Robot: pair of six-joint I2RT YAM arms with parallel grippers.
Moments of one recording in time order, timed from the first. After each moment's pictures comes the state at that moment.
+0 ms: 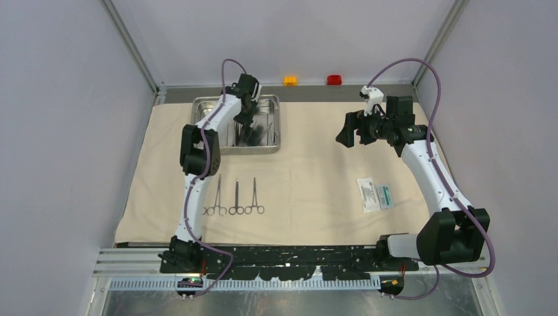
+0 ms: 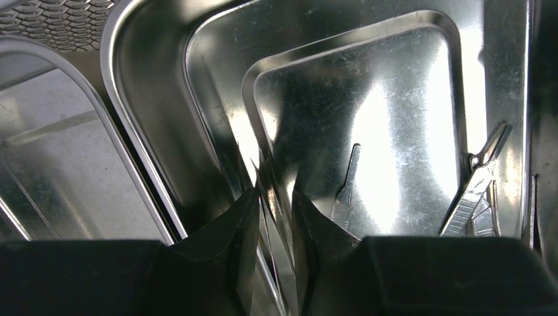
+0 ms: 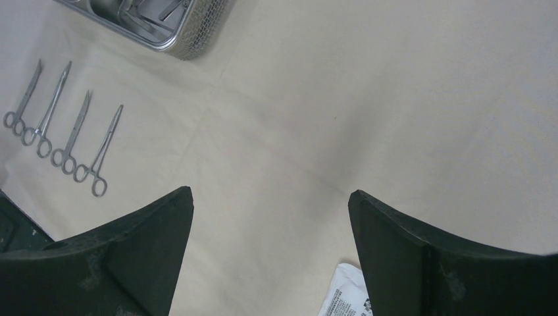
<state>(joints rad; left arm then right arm) -0.31 2.44 2.18 -0.81 -0.15 0.03 0.07 1.31 1.15 -0.54 -0.52 -0.08</state>
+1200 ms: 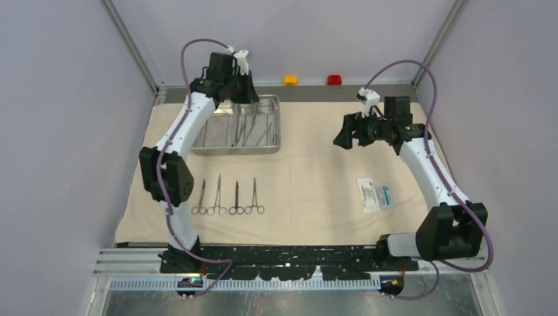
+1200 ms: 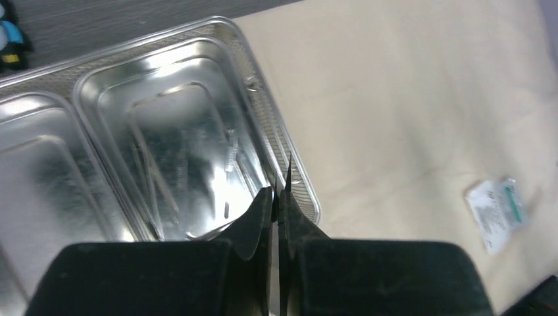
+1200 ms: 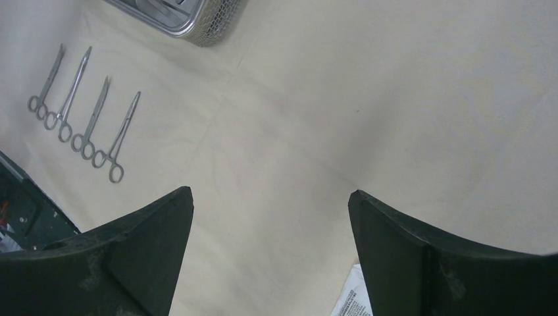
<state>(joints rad) -0.30 1.97 1.98 -0.69 0.26 -0.13 0.07 1.34 1.15 -0.56 -0.58 -0.08</state>
